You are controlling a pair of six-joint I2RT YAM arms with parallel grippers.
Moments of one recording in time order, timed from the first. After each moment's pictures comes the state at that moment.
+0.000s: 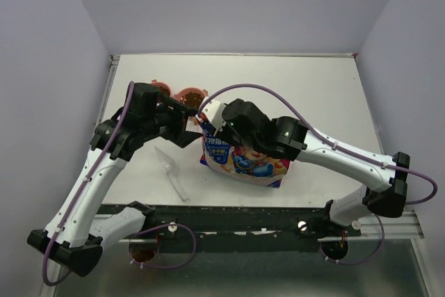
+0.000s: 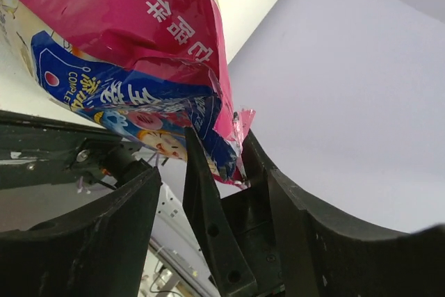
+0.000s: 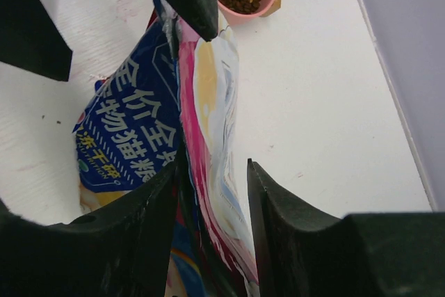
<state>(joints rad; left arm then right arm) -0.43 1.00 1.27 -0.93 0.34 -1.61 1.16 1.47 1.54 -0.71 0.38 -0.29</state>
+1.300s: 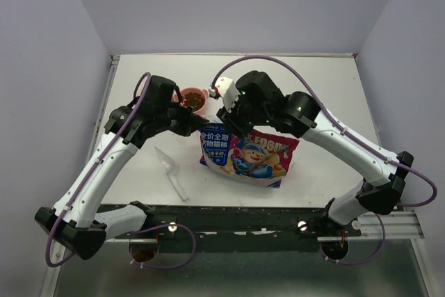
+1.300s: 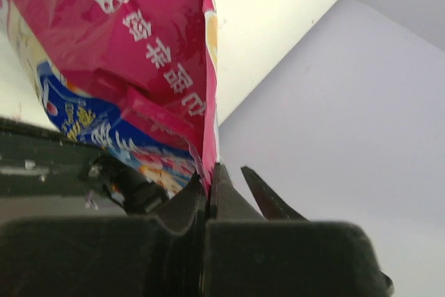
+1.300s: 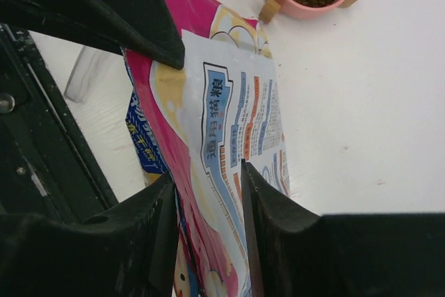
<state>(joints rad) -0.50 1.13 1.34 -0.96 0.16 -1.66 0.97 1.54 1.73 -0.90 -0.04 -0.16</state>
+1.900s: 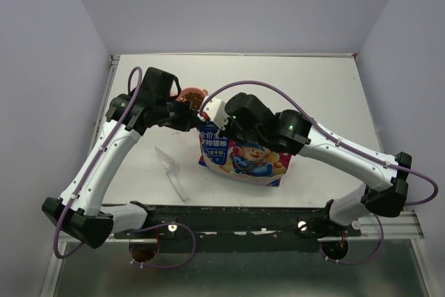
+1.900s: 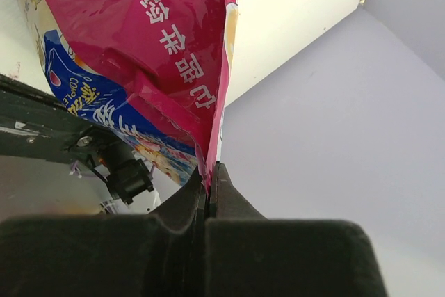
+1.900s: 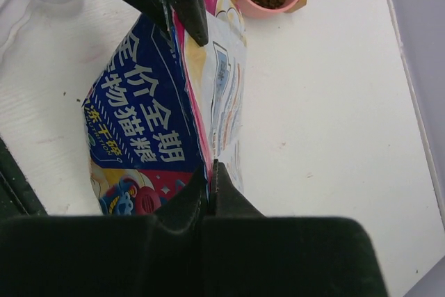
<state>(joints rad) -0.44 1.23 1.46 -1.13 0.26 -1.73 1.11 1.50 1.61 -0.81 0.29 -0.33</state>
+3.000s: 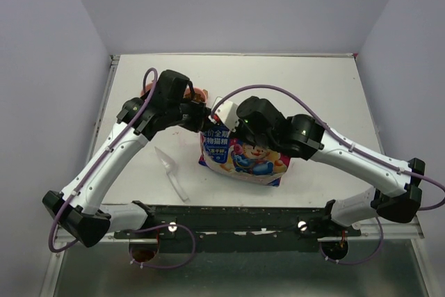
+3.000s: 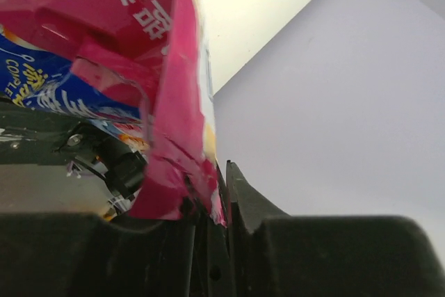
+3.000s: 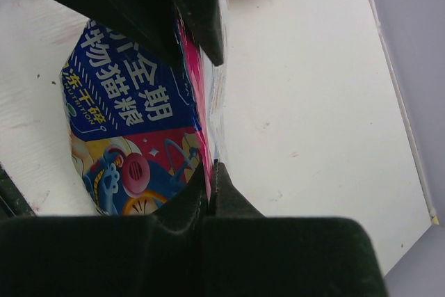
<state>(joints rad) -0.57 1.24 1.44 -0.99 0.23 -1.75 1.11 1.39 1.52 -0.80 0.34 -0.34</state>
